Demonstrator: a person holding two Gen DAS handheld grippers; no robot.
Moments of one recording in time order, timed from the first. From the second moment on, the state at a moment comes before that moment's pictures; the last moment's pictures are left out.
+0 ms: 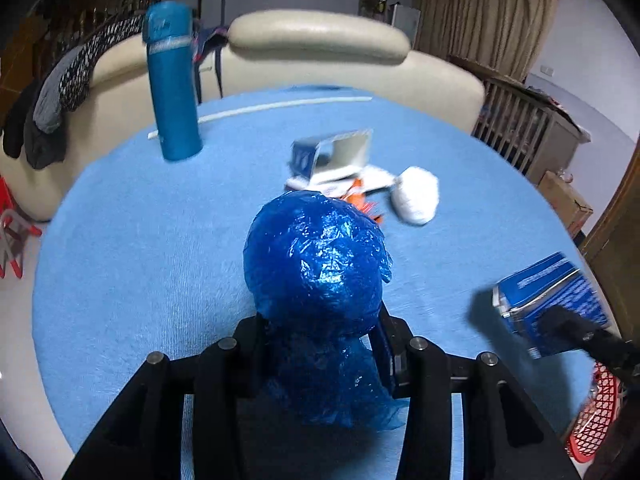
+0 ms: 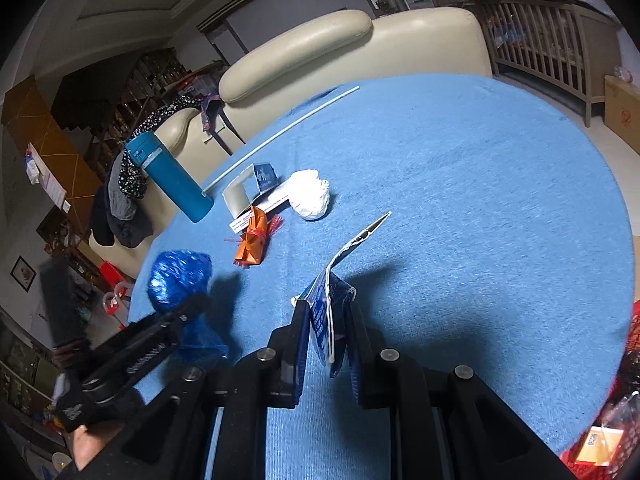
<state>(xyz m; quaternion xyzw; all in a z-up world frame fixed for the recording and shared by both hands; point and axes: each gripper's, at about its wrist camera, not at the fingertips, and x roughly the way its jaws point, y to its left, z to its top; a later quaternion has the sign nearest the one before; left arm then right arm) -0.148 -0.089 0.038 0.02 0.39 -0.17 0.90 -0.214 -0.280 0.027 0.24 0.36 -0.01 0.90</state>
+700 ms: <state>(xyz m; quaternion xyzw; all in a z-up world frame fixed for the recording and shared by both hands) -0.182 -0.108 0.091 0.02 0.33 -0.21 0.92 -0.242 -0.283 0.046 0.23 0.33 -0.01 0.91</state>
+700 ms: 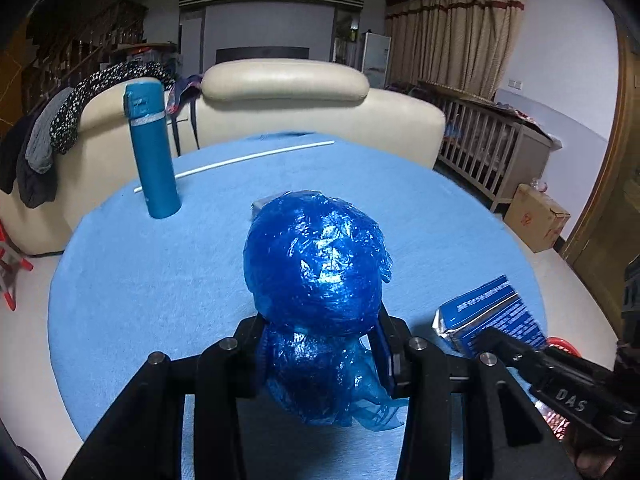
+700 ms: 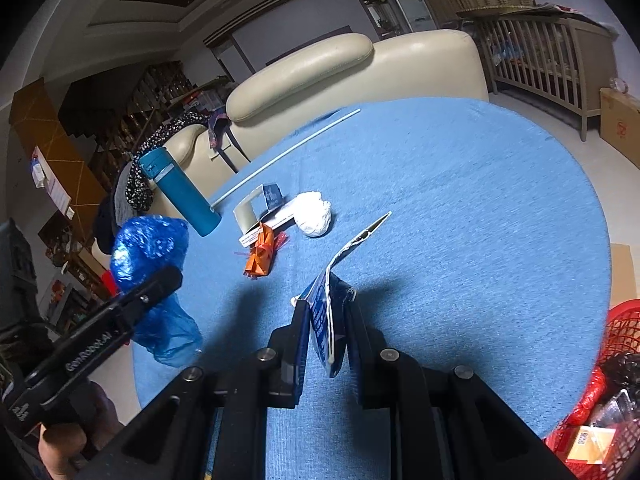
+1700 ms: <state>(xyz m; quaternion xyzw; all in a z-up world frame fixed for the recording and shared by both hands) -0.197 -0.135 0.096 0.04 0.32 -0.25 0.91 -0.269 -0.322 0.040 0.27 0.32 -0.04 0.91</state>
